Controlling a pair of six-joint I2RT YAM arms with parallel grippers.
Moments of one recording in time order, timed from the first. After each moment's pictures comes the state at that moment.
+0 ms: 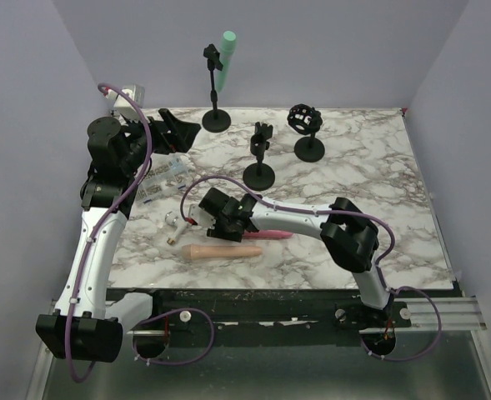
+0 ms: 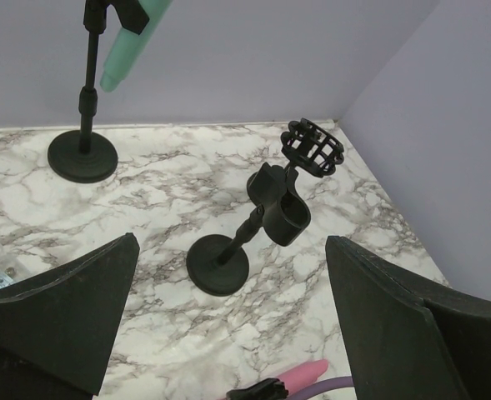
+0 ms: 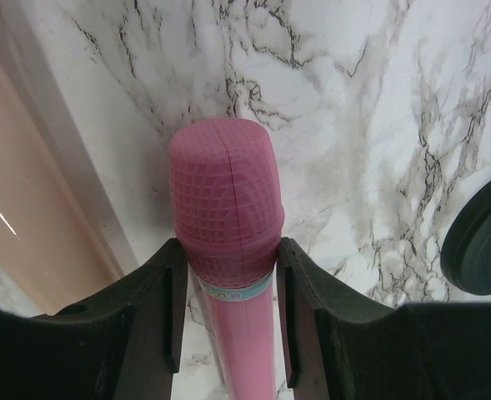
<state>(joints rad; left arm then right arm) -0.08 1.09 1.20 -0.14 0.45 -0.42 1.09 2.07 1.56 -0.60 0.16 -0.45</state>
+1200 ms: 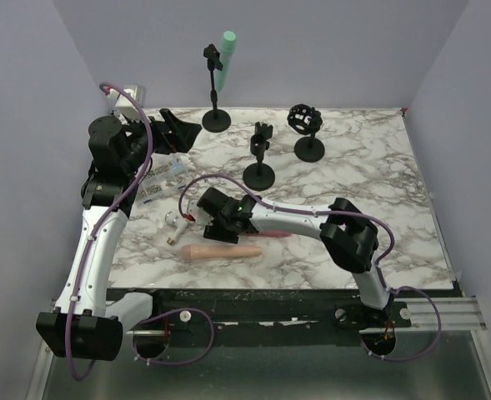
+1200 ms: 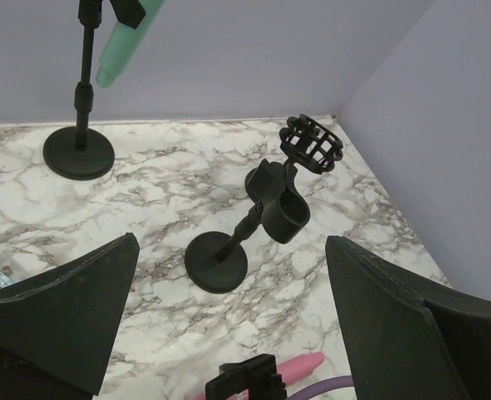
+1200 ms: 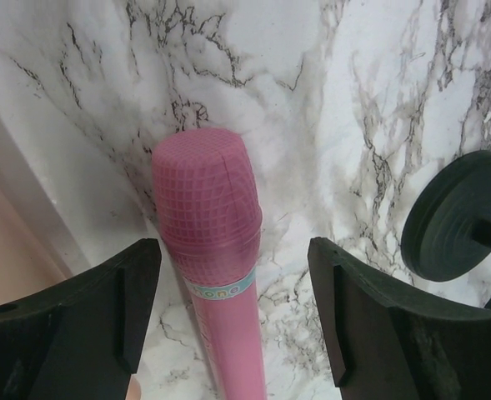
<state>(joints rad) -0.08 1.09 1.20 -0.14 0.46 -0.42 1.09 2.08 1.56 -0.54 0.25 -0.44</state>
